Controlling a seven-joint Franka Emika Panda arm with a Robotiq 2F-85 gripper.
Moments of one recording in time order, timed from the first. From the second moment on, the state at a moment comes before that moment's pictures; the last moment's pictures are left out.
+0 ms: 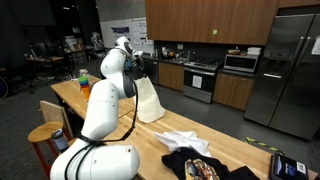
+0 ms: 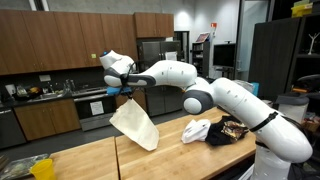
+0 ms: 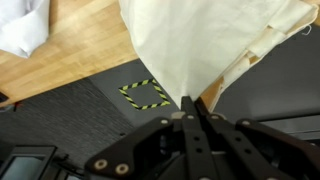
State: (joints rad) arm 0.63 0.90 -0.15 -0.52 -0.36 1.52 1.15
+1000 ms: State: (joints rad) arm 0.70 0.99 -0.09 -0.53 -0.37 1.72 0.78
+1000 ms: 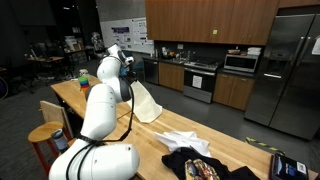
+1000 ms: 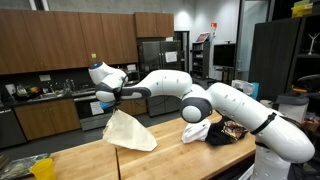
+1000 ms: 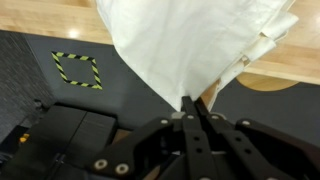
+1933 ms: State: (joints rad) arm 0.62 0.99 0.07 -0.72 -0.32 2.10 0.20
